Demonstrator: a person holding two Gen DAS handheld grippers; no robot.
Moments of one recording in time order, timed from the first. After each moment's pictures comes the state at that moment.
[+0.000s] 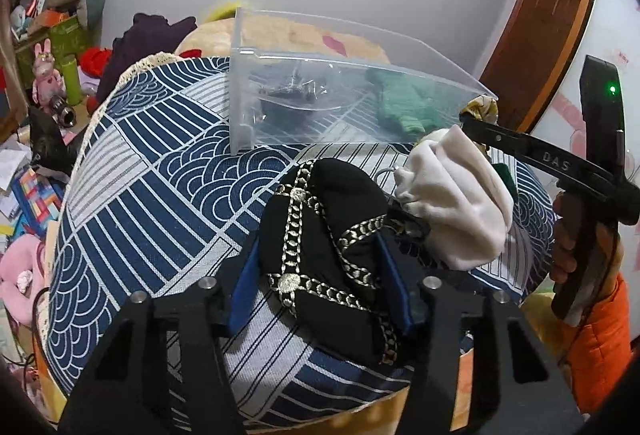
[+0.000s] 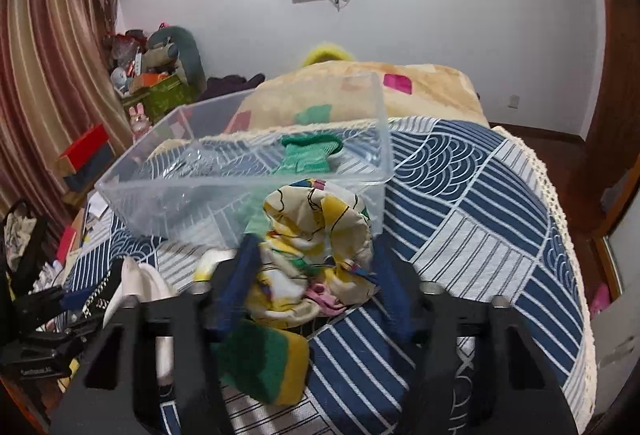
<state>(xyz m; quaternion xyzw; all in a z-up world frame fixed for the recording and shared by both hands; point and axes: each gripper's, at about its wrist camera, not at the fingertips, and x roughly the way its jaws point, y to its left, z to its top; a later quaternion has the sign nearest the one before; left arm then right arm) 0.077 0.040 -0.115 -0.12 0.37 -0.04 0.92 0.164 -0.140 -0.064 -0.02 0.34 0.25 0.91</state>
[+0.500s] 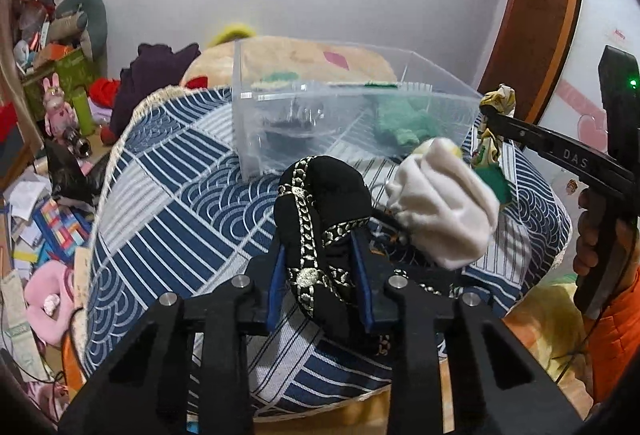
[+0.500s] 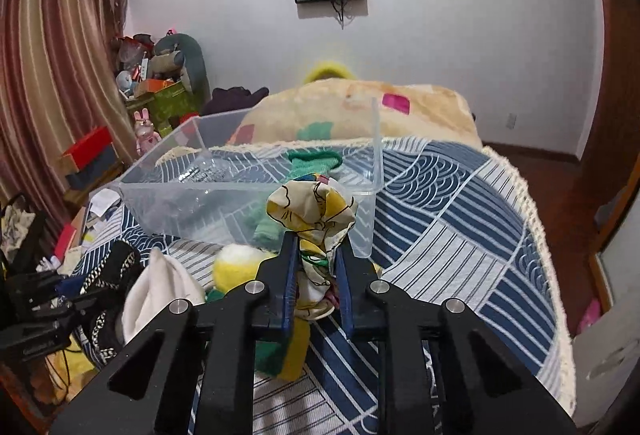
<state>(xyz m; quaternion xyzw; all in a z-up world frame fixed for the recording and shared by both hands) 0.063 0.033 -0.087 -0.07 0.35 -0.03 0.93 0.140 -0.148 -0.042 -0.03 0.30 0.24 0.92</state>
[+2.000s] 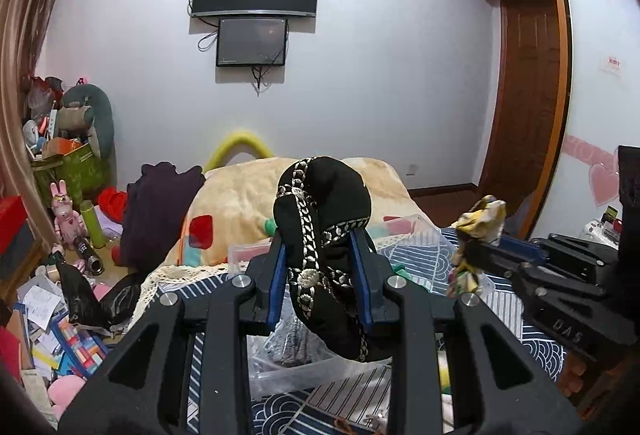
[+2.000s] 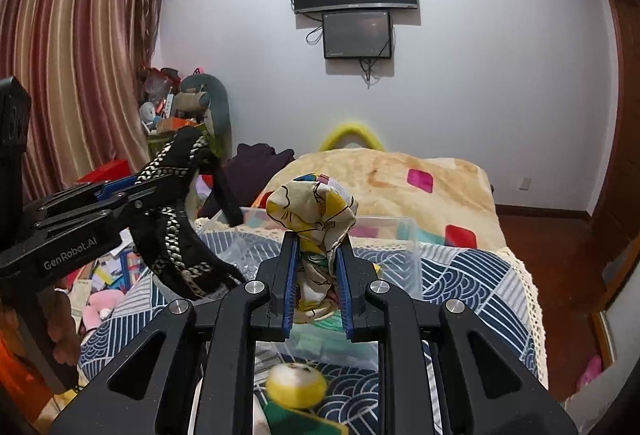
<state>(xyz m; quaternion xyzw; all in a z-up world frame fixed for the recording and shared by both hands) 0.146 0.031 0.019 -0.03 0.19 0.00 0.98 0.158 -0.106 0.011 -0.04 0.21 0.28 0.93</state>
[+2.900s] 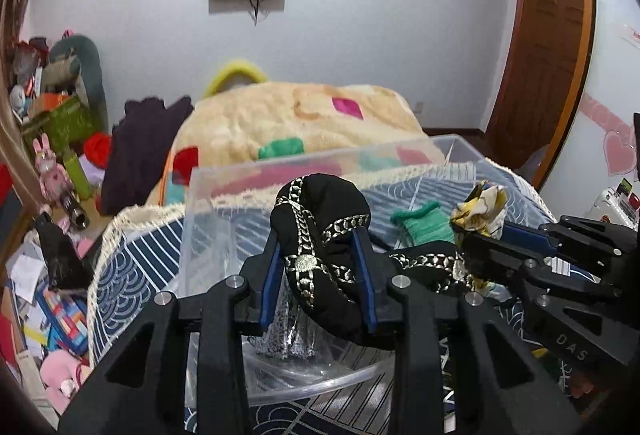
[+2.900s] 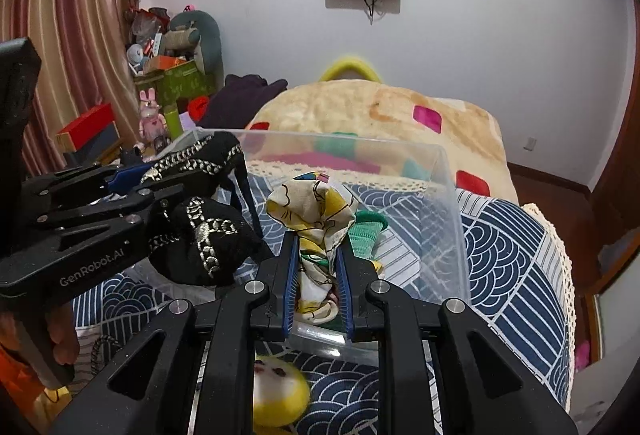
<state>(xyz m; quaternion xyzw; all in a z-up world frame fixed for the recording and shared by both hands) 0.218 0.037 -0.051 -0.04 0.32 0.00 0.95 0.199 -0.082 -0.037 -0.09 0.32 0.27 0.91</state>
